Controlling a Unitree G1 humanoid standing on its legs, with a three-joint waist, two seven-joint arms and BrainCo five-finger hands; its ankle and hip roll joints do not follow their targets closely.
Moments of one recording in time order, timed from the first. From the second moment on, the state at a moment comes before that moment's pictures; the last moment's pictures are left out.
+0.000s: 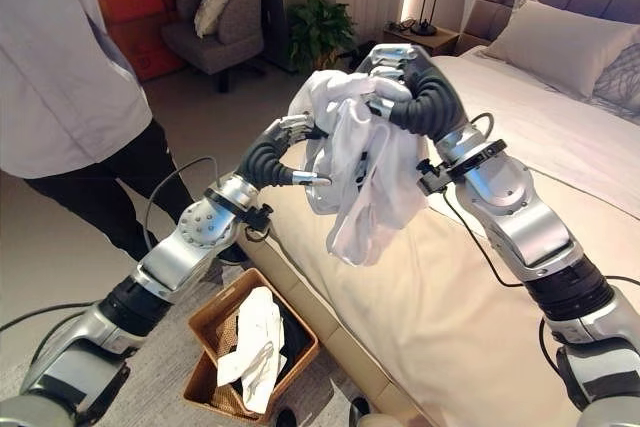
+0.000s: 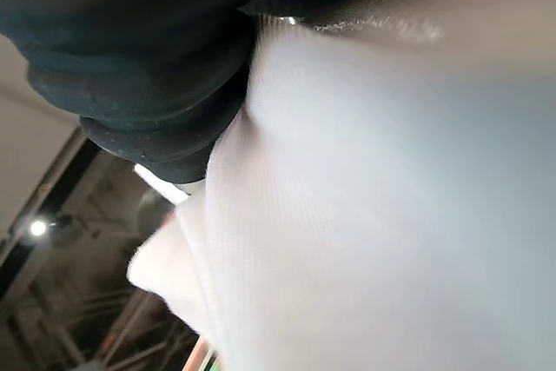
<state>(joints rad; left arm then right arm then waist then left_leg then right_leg) -0.57 0.52 -0.49 -0.02 -0.29 -0.14 0.07 -0.62 -0.87 0.29 -0.18 0.54 -0.10 -0.03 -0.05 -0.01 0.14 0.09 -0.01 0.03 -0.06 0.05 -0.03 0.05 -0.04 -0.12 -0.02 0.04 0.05</state>
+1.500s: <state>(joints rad) -0.68 0.44 -0.65 0.02 -0.43 -0.07 0.01 -0.69 -0.79 0.41 -0.16 0.44 -0.09 0.04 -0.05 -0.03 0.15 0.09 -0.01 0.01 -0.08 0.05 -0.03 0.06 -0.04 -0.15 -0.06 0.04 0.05</state>
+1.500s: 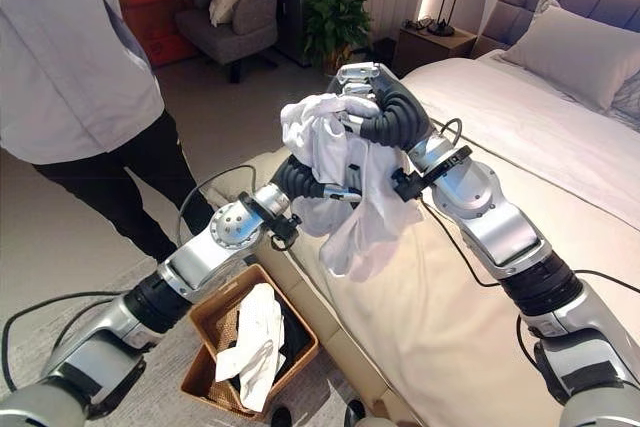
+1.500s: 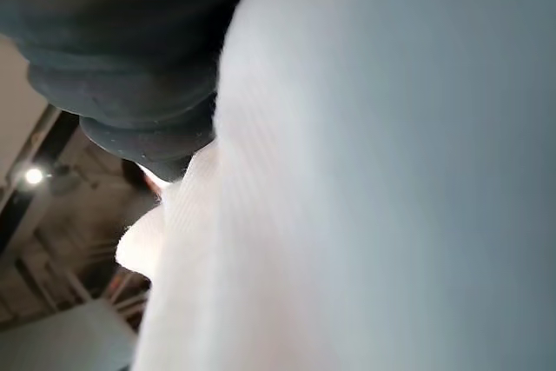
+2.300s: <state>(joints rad) -0.53 0.43 -0.62 0.05 -0.83 -0.04 -0.05 -0.63 -0.75 0.38 -0.20 0.44 -0.09 0.04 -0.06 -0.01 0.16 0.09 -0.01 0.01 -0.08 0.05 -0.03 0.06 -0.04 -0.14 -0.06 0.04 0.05</state>
